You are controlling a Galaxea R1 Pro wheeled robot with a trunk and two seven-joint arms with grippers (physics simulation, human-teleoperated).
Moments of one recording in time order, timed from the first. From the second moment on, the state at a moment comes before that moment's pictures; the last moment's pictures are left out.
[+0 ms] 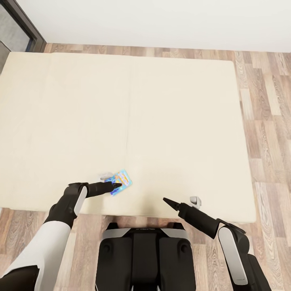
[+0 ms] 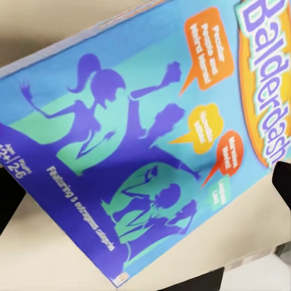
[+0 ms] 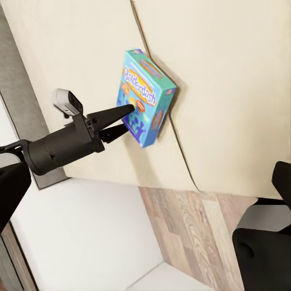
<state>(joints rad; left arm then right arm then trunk) -0.83 0.02 0.14 -0.84 0.05 0.72 -0.49 -0.28 0.06 -0.14 -1.56 -0.59 0.87 0.53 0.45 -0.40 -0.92</state>
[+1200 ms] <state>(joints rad) -0.83 0.02 0.14 -0.84 0.05 0.72 -0.50 -0.28 0.06 -0.14 -1.56 -0.59 0.87 0.53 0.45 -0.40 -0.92</state>
